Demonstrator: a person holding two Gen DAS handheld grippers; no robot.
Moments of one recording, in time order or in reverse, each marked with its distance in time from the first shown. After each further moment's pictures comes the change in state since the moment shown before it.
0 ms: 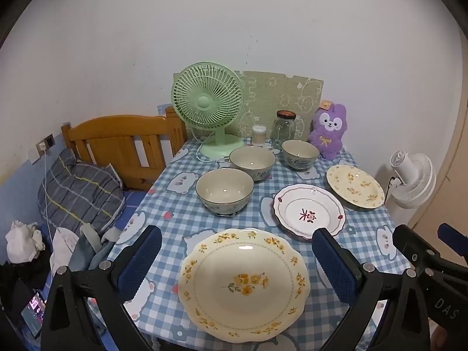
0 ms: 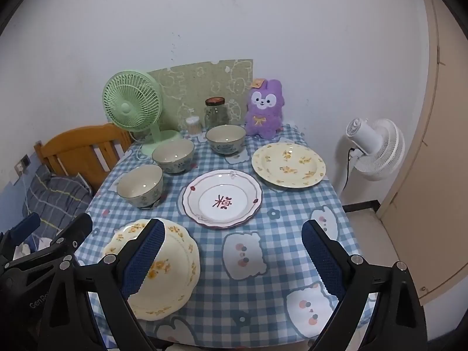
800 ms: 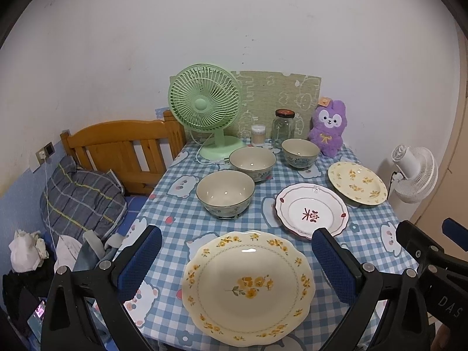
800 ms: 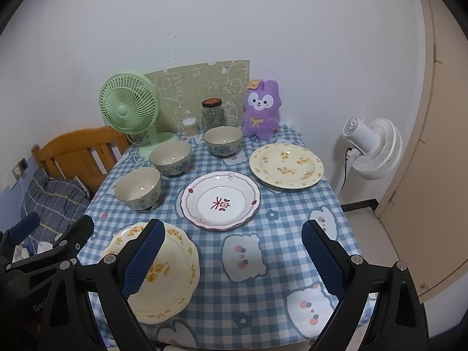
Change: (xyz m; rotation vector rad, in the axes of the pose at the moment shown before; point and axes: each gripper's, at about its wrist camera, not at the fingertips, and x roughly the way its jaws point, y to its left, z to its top) left arm 0.003 0.000 -0.002 0.036 -0.010 0.003; right arm 0.001 0.002 0.002 0.013 -0.006 -0.014
